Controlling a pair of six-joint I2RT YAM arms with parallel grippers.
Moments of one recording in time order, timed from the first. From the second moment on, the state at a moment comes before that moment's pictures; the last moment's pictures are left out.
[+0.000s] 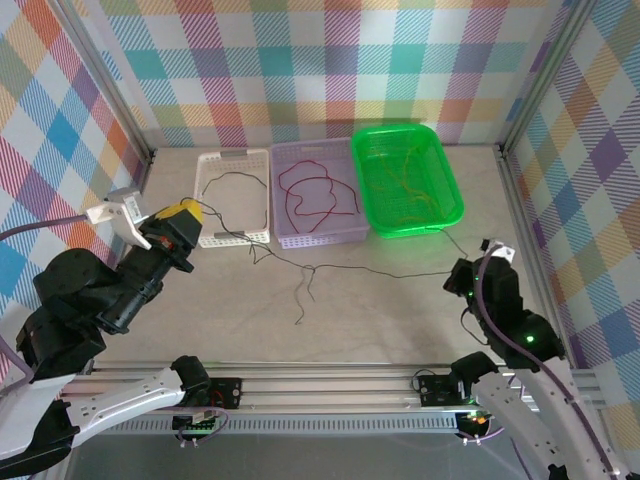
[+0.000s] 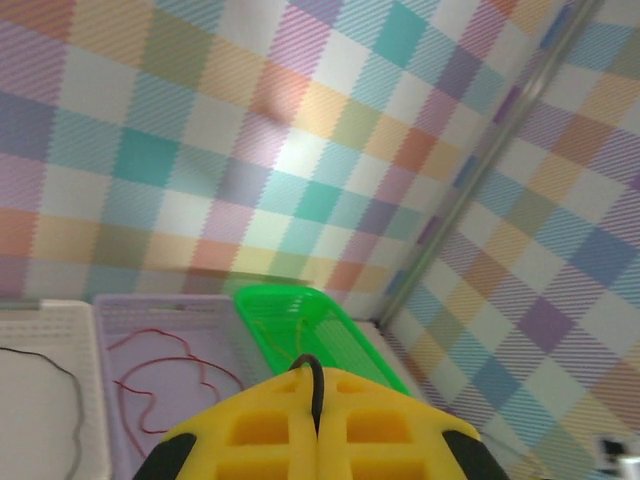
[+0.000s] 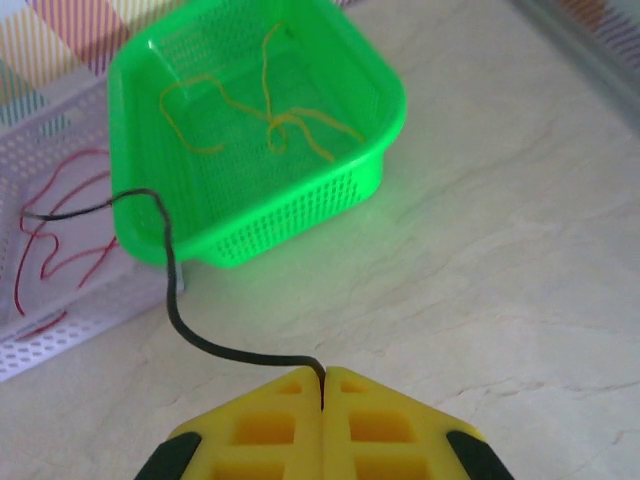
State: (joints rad) left arm -0.92 0.67 1.36 -0.66 -0.51 -0.40; right arm 0.39 0.50 0.77 -0.85 0.36 0.57
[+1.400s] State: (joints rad) left arm -0.77 0.75 1.27 -0.49 -1.23 0.24; right arm 0.38 0.50 1.26 -1.16 0.59 0.30
